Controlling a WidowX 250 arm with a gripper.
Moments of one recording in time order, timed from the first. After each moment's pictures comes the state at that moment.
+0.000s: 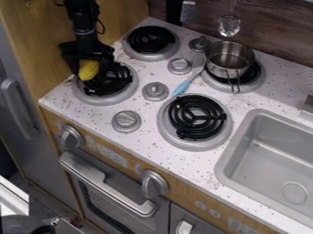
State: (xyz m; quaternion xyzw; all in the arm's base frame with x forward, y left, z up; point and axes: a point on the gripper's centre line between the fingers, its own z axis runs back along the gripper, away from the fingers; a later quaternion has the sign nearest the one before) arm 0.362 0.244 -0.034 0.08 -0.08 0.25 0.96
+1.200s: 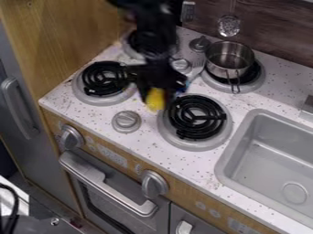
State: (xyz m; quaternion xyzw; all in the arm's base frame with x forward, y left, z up) arm 0.345 0.042 -0.021 0.02 -0.07 0.10 0.99
